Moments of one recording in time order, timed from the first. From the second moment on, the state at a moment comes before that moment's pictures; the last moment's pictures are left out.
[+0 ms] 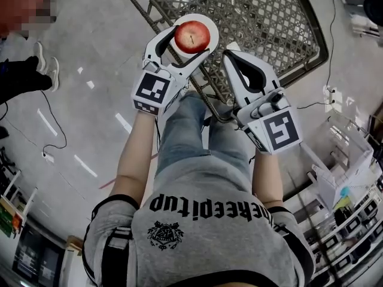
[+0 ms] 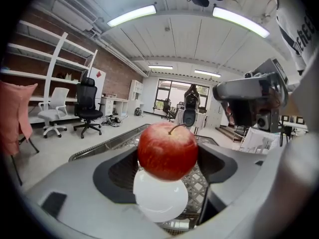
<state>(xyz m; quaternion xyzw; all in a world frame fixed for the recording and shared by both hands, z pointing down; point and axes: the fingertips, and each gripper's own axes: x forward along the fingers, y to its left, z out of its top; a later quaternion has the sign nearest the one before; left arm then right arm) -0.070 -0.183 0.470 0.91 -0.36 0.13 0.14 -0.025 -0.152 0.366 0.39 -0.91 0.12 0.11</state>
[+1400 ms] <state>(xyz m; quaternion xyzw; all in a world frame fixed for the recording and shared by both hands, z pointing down) -0.062 -0.193 0.571 0.89 -0.36 0.18 0.19 -0.018 -0.154 0.395 0.38 -0.91 0.13 0.15</state>
